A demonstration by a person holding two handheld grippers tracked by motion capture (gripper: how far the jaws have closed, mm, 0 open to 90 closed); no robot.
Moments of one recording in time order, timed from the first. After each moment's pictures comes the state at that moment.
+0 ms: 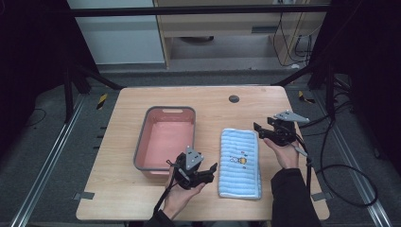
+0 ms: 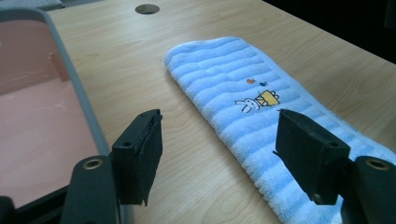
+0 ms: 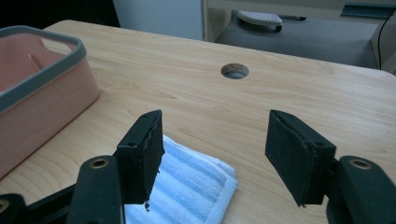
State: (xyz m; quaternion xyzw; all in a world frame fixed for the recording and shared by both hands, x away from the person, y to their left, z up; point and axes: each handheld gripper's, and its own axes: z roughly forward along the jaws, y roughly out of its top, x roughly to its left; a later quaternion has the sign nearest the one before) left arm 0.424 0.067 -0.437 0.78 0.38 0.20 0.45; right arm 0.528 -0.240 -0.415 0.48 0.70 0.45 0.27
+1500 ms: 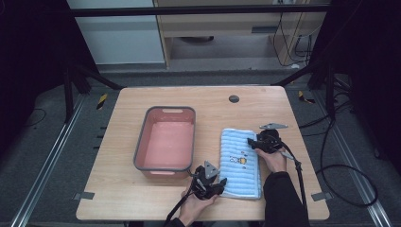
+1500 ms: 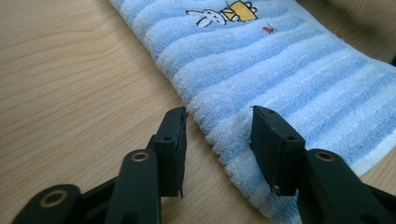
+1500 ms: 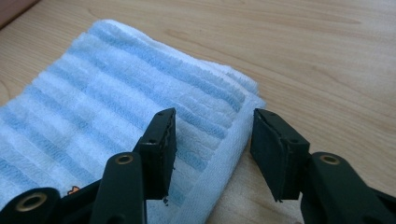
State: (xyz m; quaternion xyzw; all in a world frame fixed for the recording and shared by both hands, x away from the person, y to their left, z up) left arm 0.422 0.030 -0.502 0.82 0.38 0.13 0.40; right arm 0.556 -0.230 -0.499 0.51 0.75 0.37 0.19
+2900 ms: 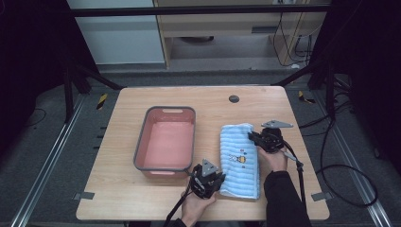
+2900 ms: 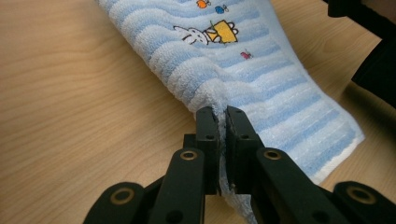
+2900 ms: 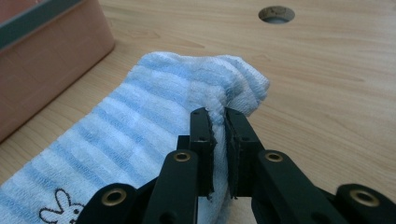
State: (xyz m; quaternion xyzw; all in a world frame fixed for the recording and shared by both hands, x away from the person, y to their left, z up) left arm 0.414 0.035 -0.474 0.80 0.40 0.11 0.44; right arm 0.534 -0.220 -0.458 0.48 0.74 0.43 0.20
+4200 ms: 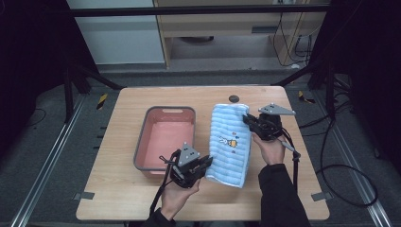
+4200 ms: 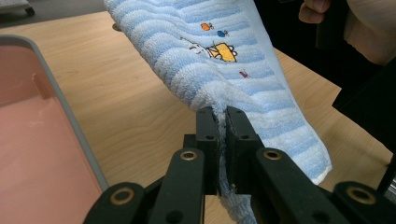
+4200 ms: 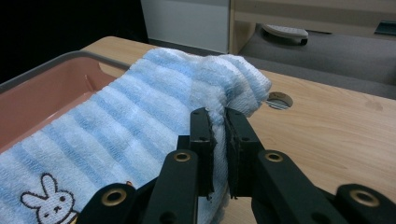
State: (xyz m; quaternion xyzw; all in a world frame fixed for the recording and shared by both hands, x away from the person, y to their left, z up) left arm 0.412 0.081 -0.392 0.78 0.37 0.16 0.48; right arm 0.522 -0.189 -0.375 0.45 0.71 0.48 0.25
